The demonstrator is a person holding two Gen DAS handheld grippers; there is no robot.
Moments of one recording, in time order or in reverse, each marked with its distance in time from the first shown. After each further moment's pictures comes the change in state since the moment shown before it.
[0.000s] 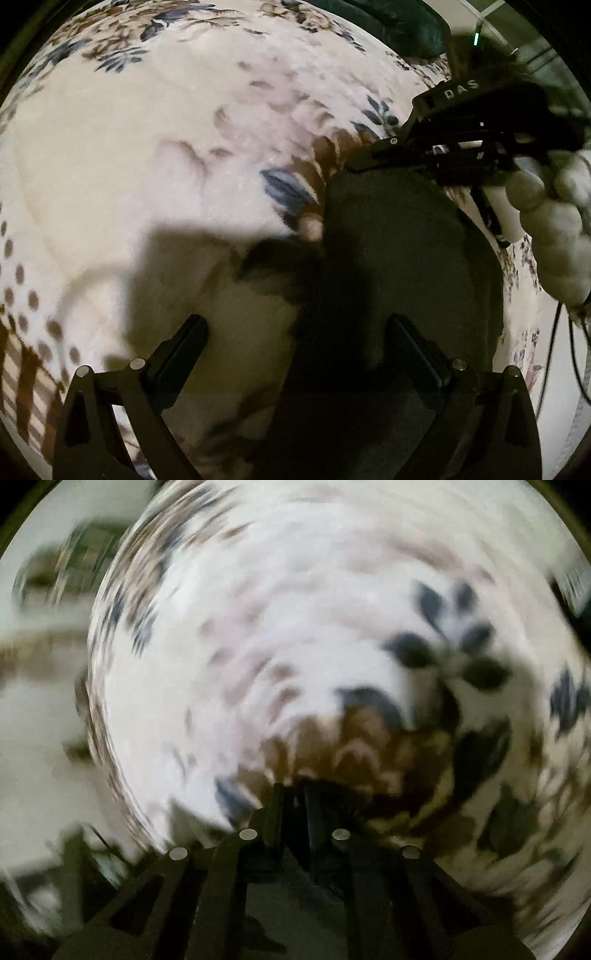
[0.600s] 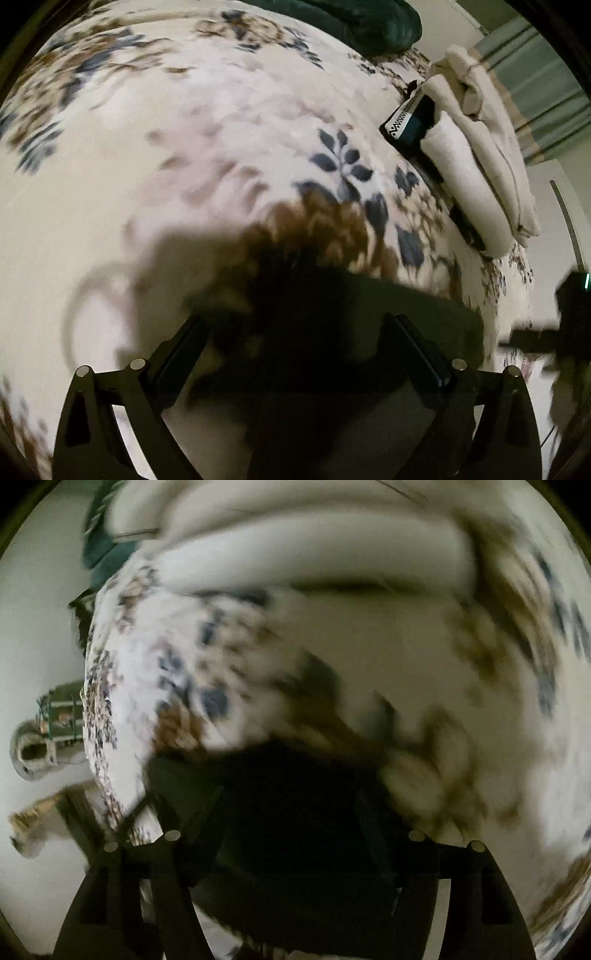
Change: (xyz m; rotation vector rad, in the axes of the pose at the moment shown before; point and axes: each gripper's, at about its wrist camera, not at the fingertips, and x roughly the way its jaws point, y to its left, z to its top) left arm 0.022 -0.036 0.073 0.117 0.030 -0.047; right arm -0.152 -0.221 -0.200 0.380 -0.279 0.042
